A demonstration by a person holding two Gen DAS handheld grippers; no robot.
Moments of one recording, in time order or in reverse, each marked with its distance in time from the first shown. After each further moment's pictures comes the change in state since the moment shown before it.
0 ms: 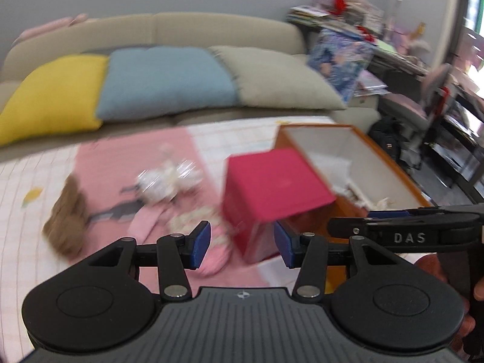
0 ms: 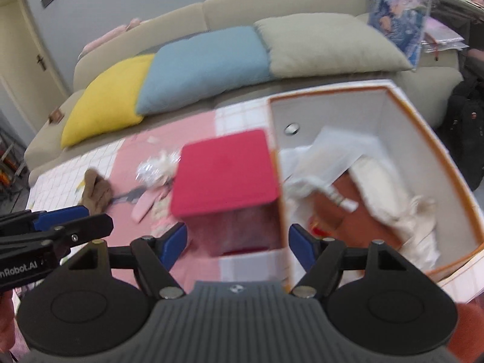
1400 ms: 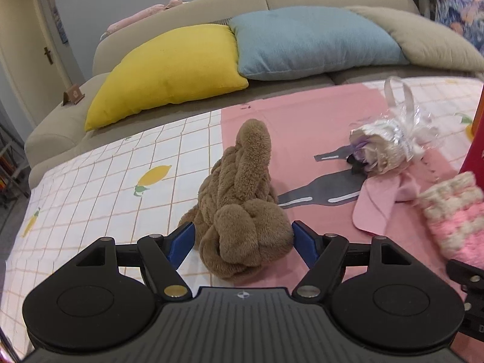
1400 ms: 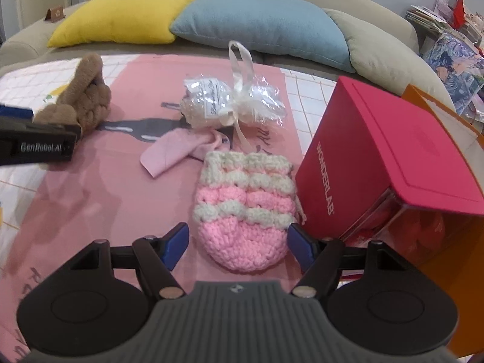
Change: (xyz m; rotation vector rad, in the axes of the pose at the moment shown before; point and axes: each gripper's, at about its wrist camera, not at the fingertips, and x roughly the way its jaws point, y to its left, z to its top) left arm 0.093 0.171 -0.031 0.065 0.042 0.475; right arm 0.173 0.149 -0.048 -0.330 0.044 -0.226
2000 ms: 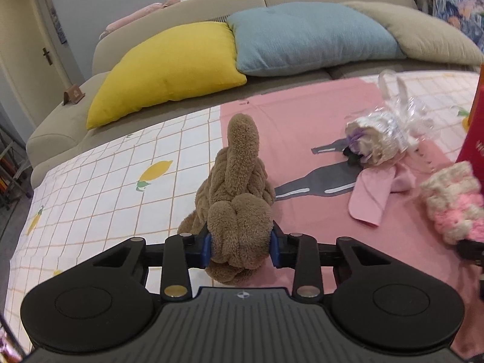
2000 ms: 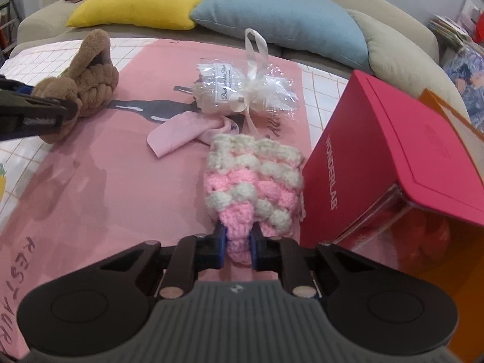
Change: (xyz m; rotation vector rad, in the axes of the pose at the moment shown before) left arm -0.016 0.002 -0.004 -0.010 0.007 -0.011; right arm 0.005 -0.006 -0.007 -0.097 0.016 0.056
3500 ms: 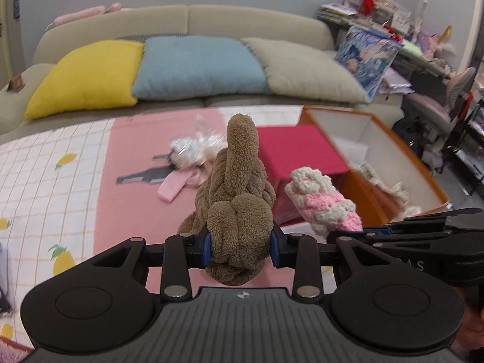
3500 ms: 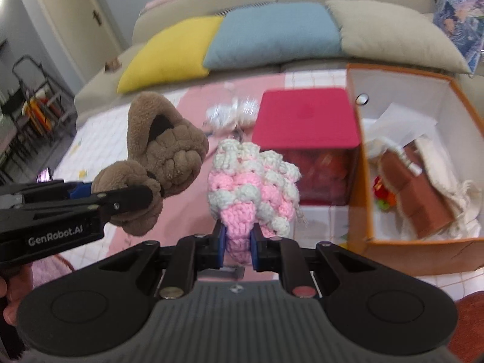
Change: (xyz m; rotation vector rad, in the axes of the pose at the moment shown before) left arm -0.198 -0.101 -0.002 -0.099 -0.033 -0.377; right arm -0.174 -0.131 -0.052 0.272 -0.052 0.347
